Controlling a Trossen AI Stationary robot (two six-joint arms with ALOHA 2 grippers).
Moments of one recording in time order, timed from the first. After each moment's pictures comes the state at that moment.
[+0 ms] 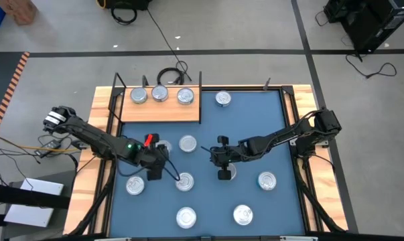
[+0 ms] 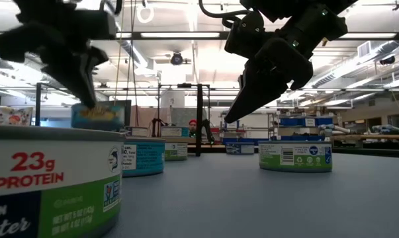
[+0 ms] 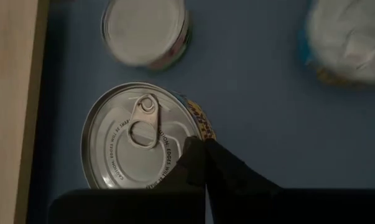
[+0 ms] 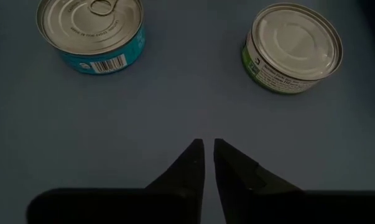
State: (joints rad) left arm -0.38 1.30 0.85 -0.76 -0.41 -0.34; right arm 0.19 1.70 0.95 -0.11 0.19 0.10
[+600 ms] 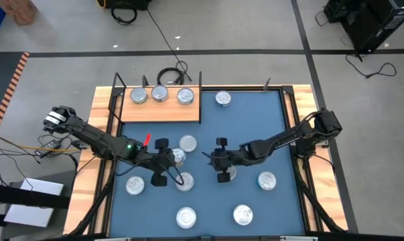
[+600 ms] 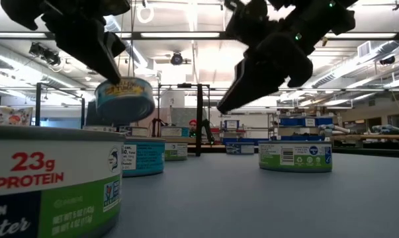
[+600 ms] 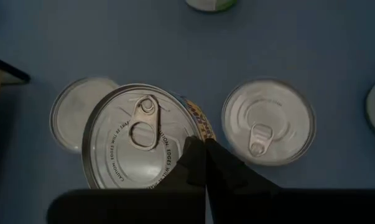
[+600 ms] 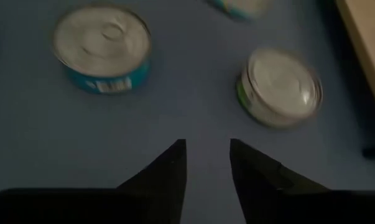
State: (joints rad) left arm -0.38 1.30 0.86 -0.47 -0.31 -0.26; right arm 0.24 1.70 0.95 -0.03 0.29 0.00
